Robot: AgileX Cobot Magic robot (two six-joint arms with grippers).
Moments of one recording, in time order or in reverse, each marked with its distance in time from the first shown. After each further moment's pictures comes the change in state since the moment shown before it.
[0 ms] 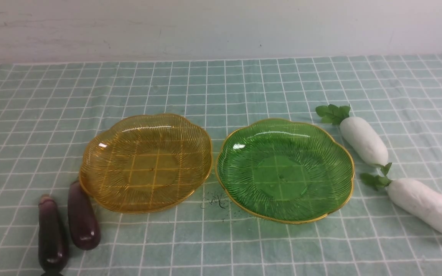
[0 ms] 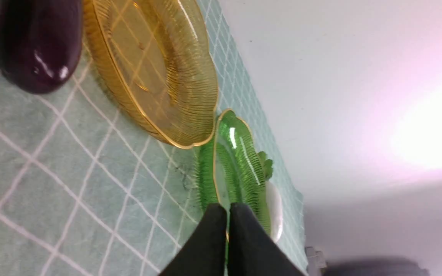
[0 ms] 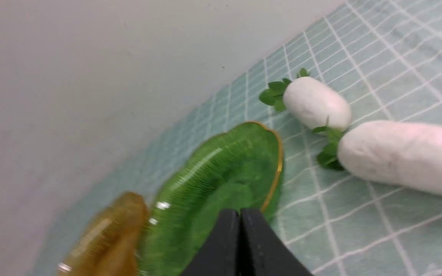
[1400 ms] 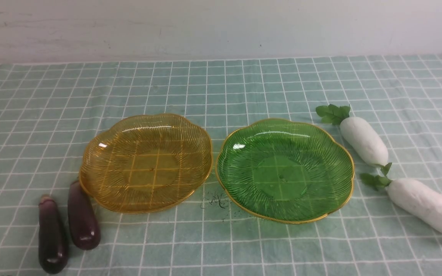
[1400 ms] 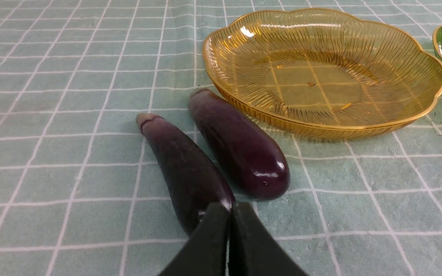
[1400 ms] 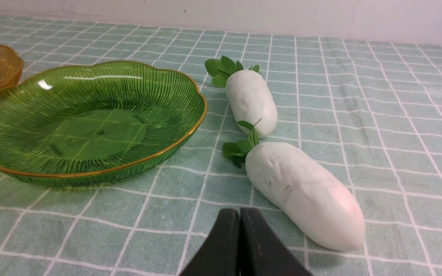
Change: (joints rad) right arm 0.000 0.000 -0.005 -0.474 0.109 -0.362; left arm 0.000 0.000 -0.001 0.868 0.004 0.342
